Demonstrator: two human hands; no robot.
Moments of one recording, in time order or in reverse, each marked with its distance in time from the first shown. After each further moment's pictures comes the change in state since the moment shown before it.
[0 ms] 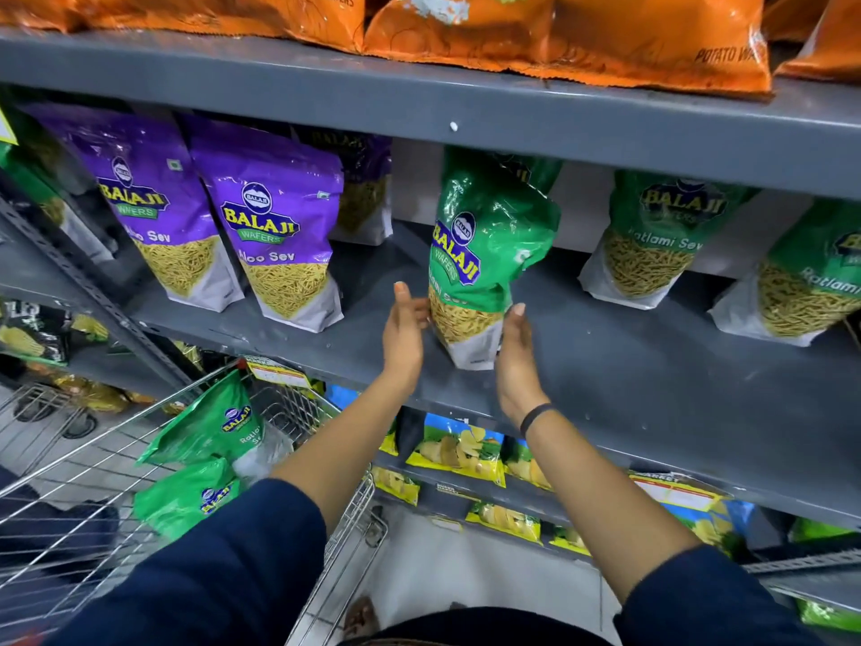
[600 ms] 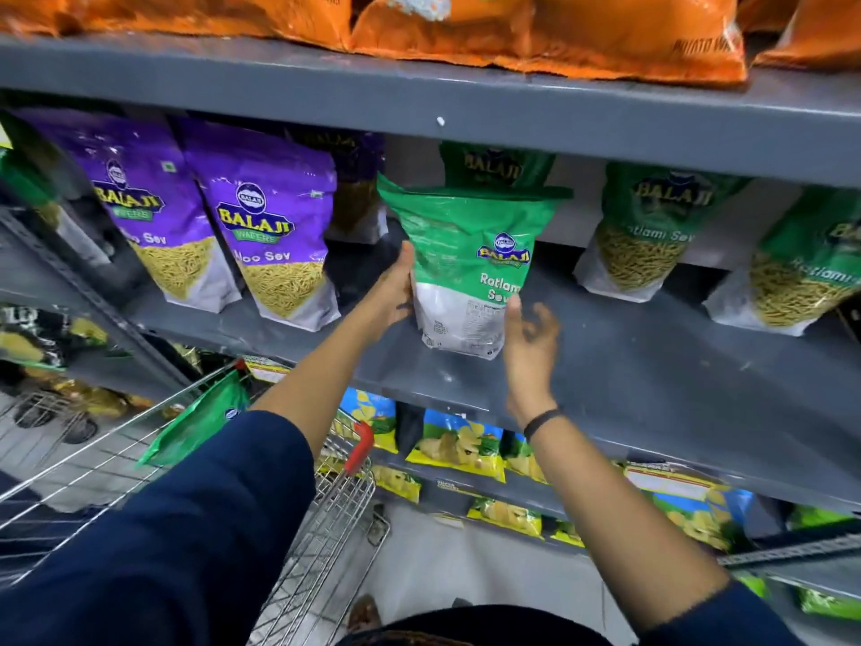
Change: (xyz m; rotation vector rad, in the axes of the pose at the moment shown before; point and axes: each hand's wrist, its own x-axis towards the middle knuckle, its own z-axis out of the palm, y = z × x) left_hand 0.027 0.051 -0.016 0.193 -0.376 -0.063; right_hand -0.013 -0.008 -0.011 -0.087 0.170 -0.052
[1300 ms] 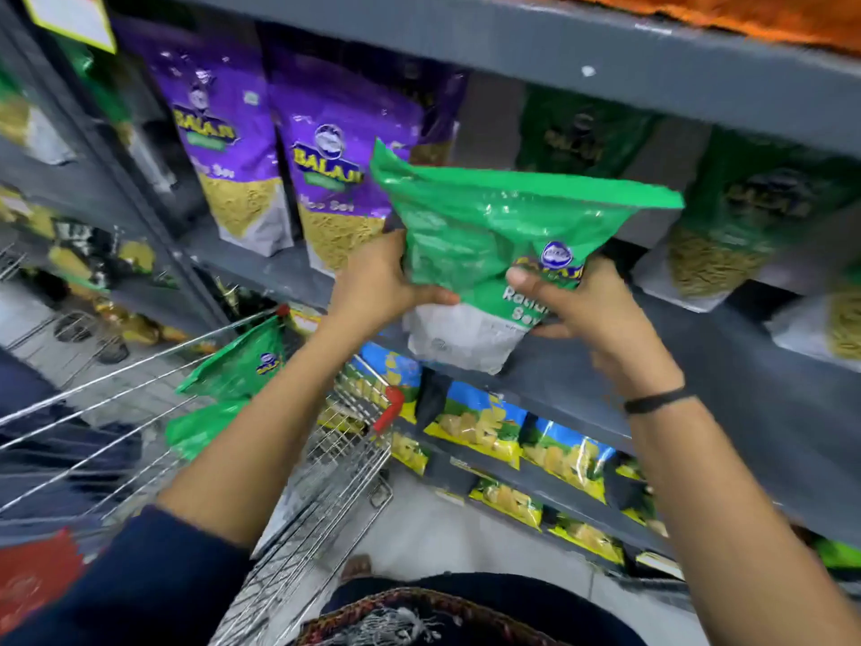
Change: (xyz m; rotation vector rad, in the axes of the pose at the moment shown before) left_hand -0.116 0.017 -0.052 0.627 0.368 0.283; right_hand -0.042 -0.087 -0.002 -0.303 -0.571 -0.111
